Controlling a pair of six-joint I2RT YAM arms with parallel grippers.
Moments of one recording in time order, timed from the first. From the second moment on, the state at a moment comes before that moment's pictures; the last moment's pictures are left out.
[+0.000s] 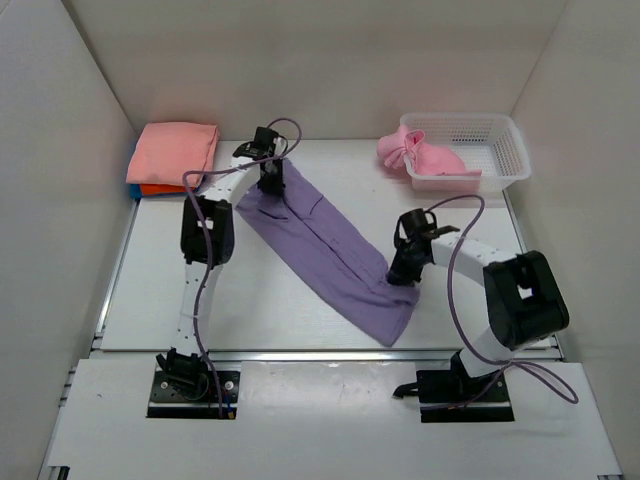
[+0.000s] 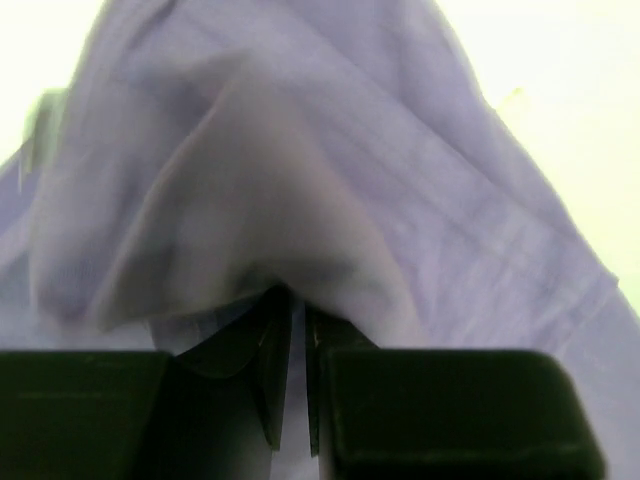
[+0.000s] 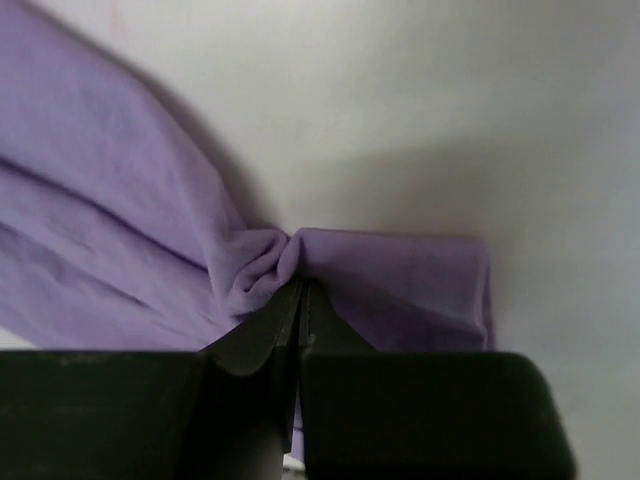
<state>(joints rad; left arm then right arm) -0.26 2.43 2.06 -0.64 0.02 -0.24 0.29 1.61 0.89 -0.52 -0.10 0.67</state>
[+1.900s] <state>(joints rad) -0.41 1.54 1.02 -0.16 0.49 -0.41 0.69 1.20 0.54 -0.10 -0.08 0.71</state>
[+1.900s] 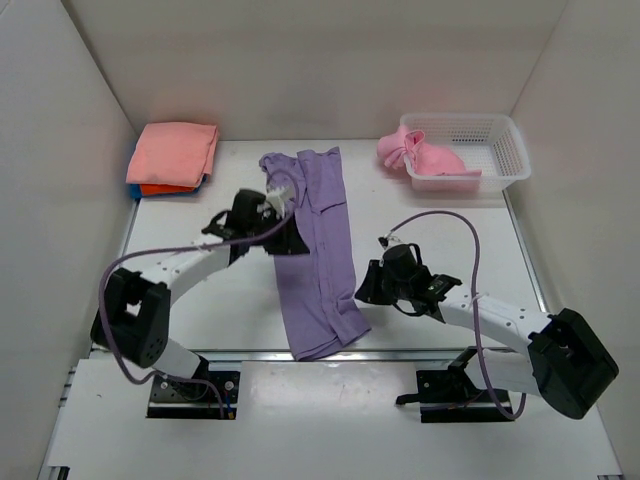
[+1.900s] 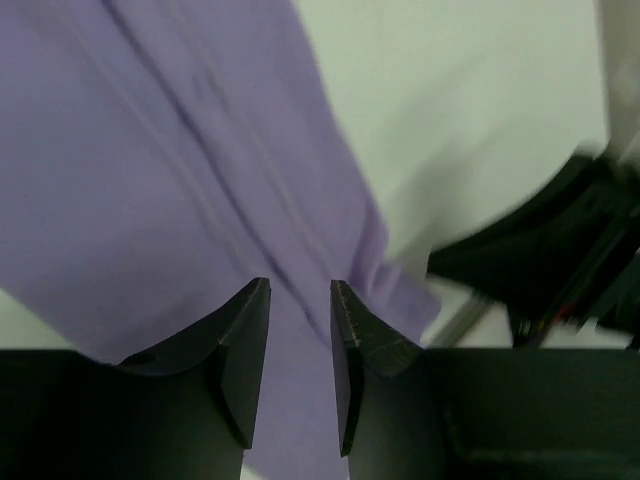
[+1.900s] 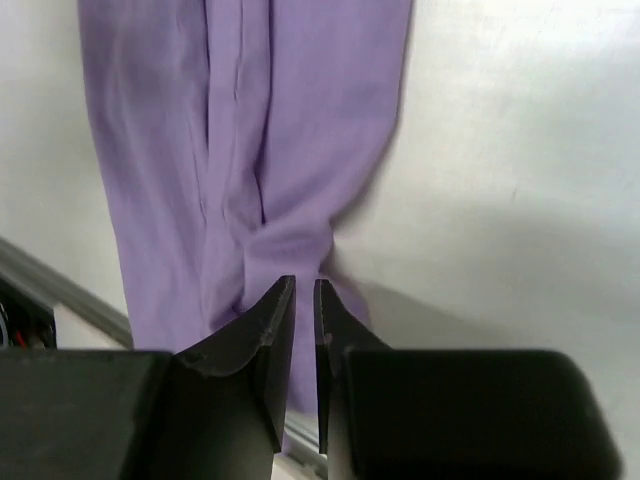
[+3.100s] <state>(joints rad) -0.79 1.27 0.44 -0.14 0.44 -0.63 0.65 1.29 0.46 -0.09 -0.46 0.61</state>
